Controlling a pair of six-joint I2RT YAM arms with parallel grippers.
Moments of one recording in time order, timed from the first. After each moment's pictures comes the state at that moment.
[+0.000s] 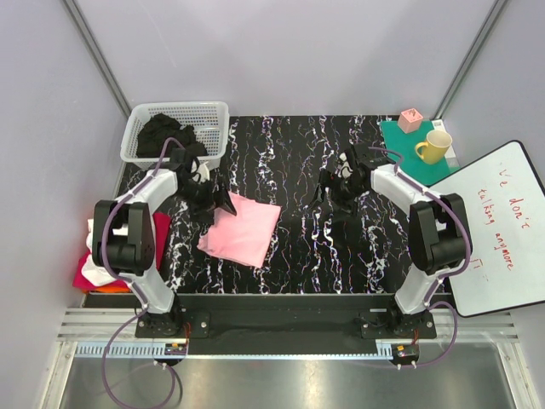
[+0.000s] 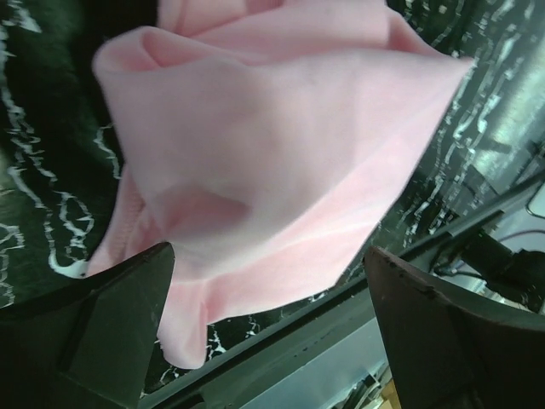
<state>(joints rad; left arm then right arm) -0.08 1.71 1.16 -0.77 0.57 -0.27 0.28 1.76 1.24 -0.70 -0.49 0.53</state>
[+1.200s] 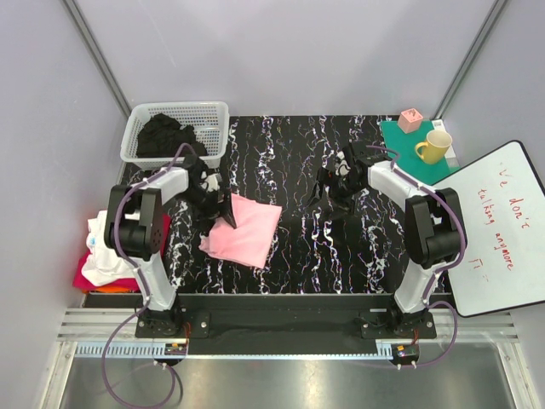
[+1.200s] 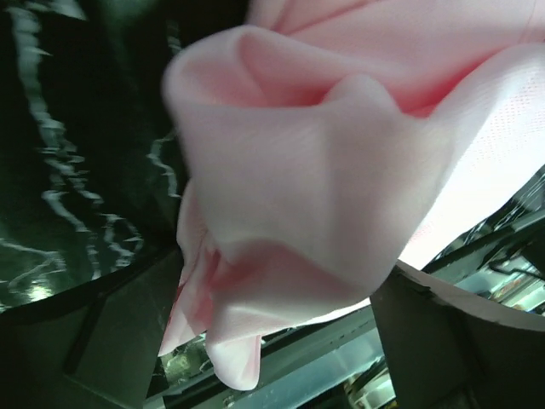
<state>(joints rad) -0.10 1.86 1.19 -0.84 0.47 -0.18 0.28 1.82 1.29 -0.70 -0.52 0.53</state>
